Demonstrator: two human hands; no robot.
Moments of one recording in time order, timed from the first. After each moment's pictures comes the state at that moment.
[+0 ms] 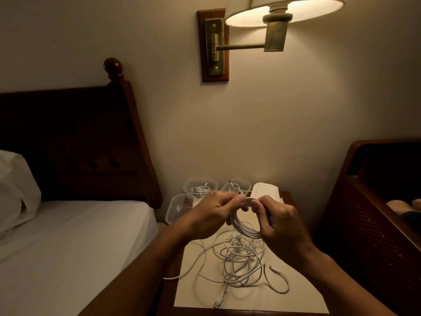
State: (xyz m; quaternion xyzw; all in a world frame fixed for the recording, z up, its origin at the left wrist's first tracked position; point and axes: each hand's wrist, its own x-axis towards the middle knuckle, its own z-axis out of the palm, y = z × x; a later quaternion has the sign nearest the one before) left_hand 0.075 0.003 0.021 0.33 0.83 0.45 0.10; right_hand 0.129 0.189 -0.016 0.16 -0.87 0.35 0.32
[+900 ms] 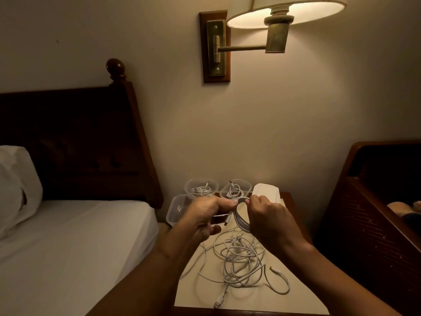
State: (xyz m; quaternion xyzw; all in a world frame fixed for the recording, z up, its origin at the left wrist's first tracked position) left_hand 0.080 0.015 0.021 -0.11 0.68 0.69 0.23; right_hand 0.111 0.177 -0.018 0.13 -0.94 0.06 0.30
